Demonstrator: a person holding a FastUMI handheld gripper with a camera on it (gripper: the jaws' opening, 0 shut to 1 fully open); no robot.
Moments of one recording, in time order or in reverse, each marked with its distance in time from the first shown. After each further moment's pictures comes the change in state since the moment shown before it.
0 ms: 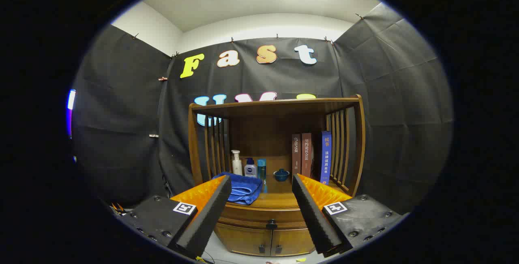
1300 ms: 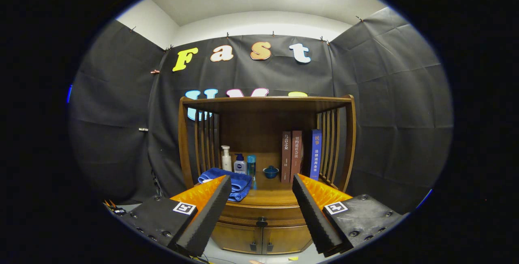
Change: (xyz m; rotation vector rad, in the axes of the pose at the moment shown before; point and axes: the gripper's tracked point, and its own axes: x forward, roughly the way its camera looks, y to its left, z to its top) arm 0.001 -0.006 -0.004 -0.028 0.025 -0.069
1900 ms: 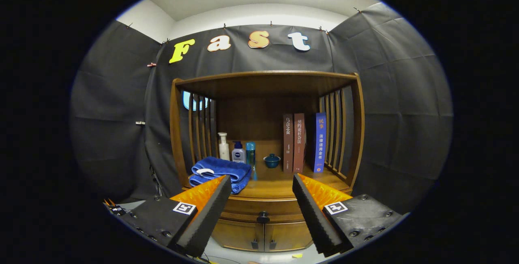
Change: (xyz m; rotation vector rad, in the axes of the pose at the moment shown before) arm 0.041 0.001 -0.065 0.019 0.063 0.002
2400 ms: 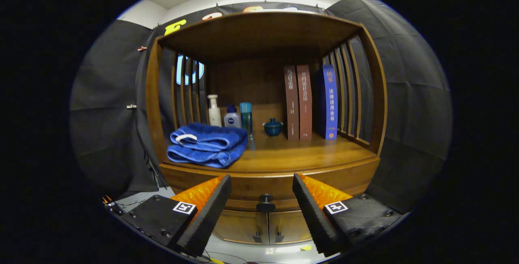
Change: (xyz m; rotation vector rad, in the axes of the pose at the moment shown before) arm 0.072 -0.006 -0.131 0.034 0.176 -0.023
